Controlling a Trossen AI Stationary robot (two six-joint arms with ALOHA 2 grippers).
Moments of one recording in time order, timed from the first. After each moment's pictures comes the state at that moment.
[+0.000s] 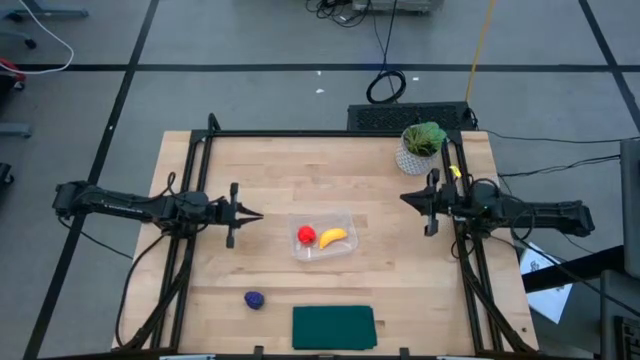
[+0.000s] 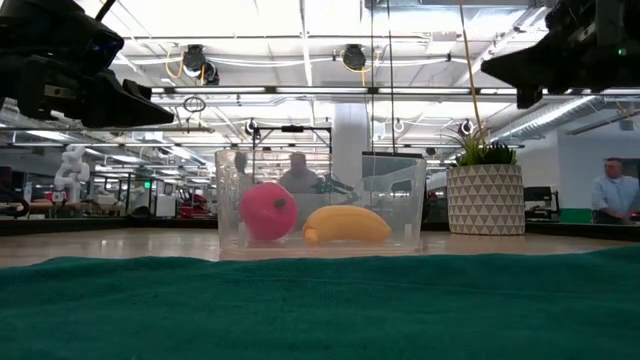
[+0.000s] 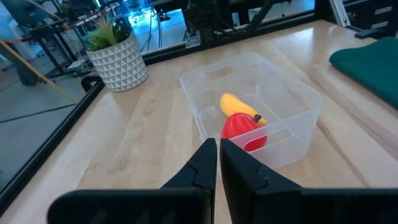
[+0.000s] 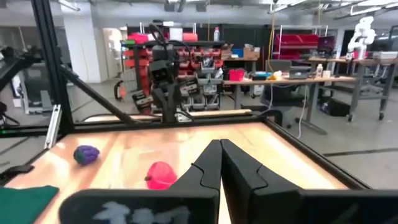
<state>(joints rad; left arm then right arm) -0.05 0.50 0.09 0.19 -0.06 0.24 -0.06 0.20 0.09 0.18 0.08 0.02</state>
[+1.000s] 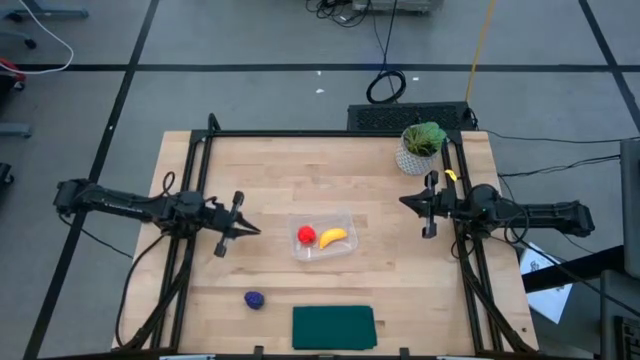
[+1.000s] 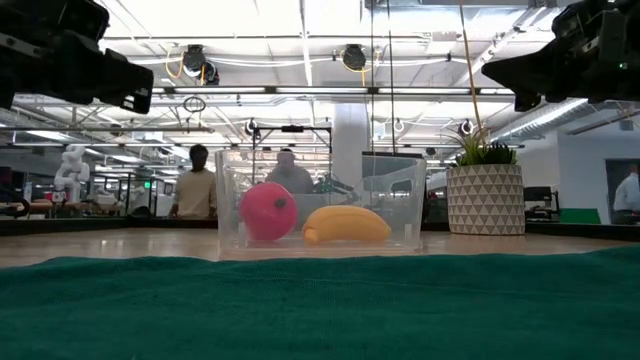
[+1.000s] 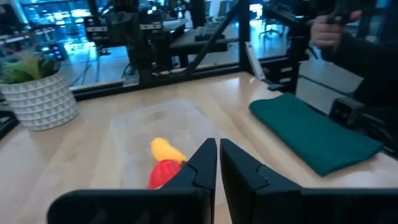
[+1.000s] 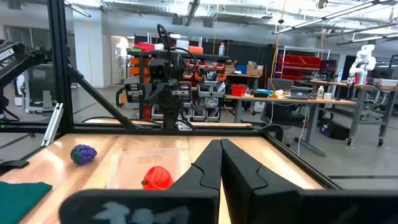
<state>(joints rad) -0.09 0.50 0.09 0.30 0.18 0.12 -0.06 0.20 0.02 0.33 0.05 -0.06</state>
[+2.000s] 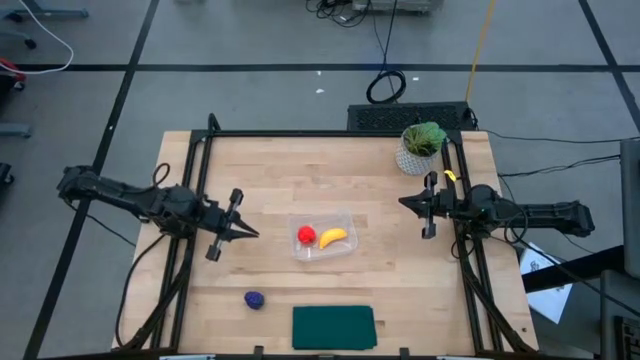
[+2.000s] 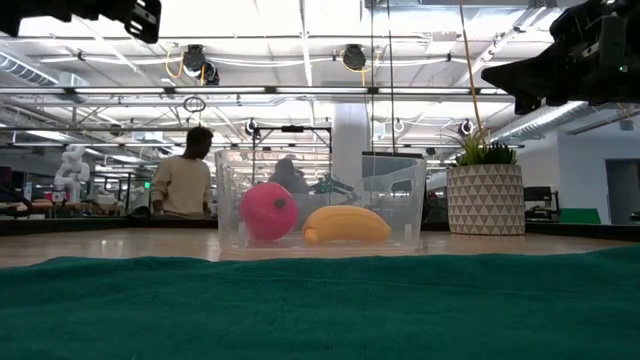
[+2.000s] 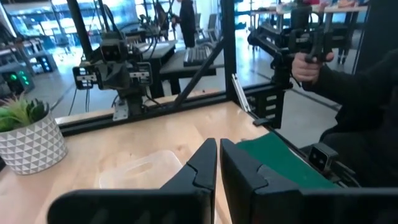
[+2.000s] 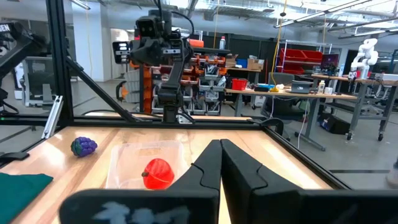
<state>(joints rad) -0.24 0.61 0.41 0.13 0.08 0.10 -0.06 0.20 0.02 0.30 0.05 -0.07</state>
